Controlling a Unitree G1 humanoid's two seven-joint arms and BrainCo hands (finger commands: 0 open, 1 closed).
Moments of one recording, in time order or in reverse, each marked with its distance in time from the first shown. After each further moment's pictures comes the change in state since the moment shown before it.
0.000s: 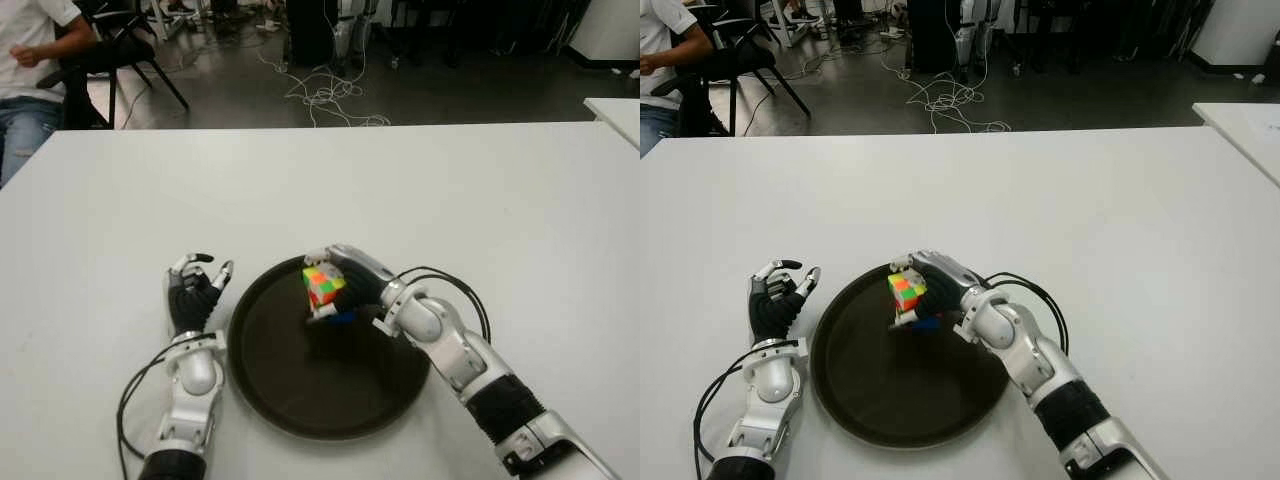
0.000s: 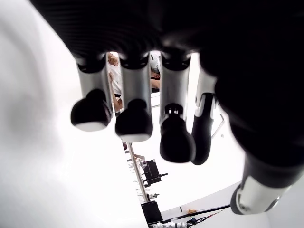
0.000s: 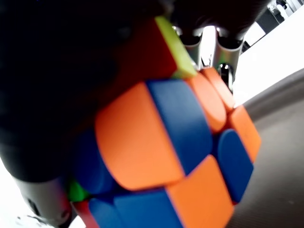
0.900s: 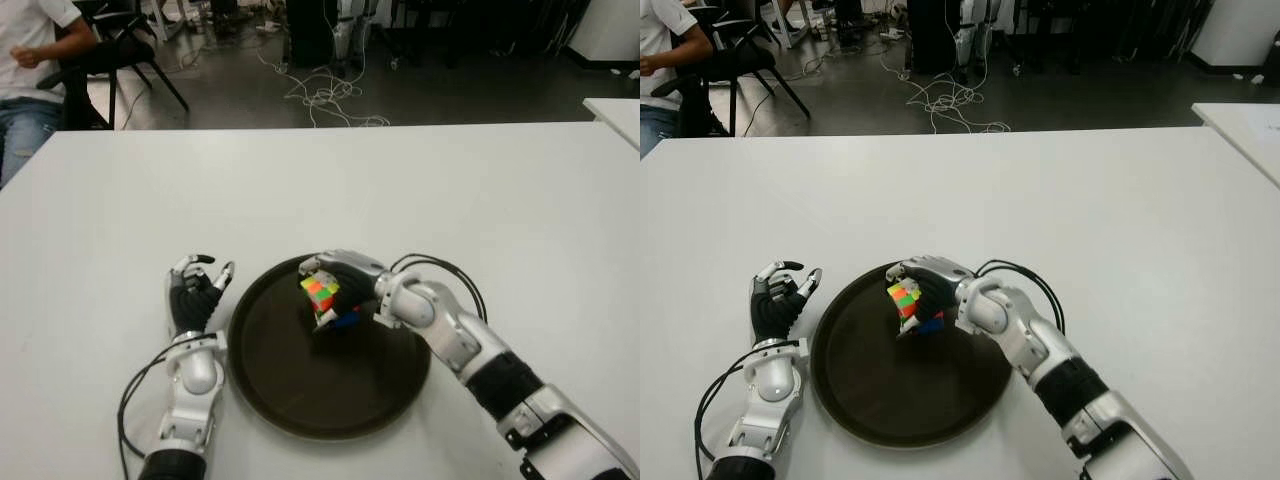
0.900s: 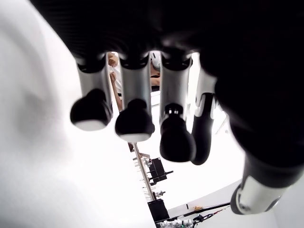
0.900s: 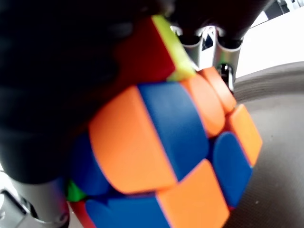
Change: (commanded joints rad) left arm -0.005 0.000 0.001 0.003 -0.014 0.022 -0.012; right arm -0.075 -0.032 0.091 0.100 -0.061 0.018 0.097
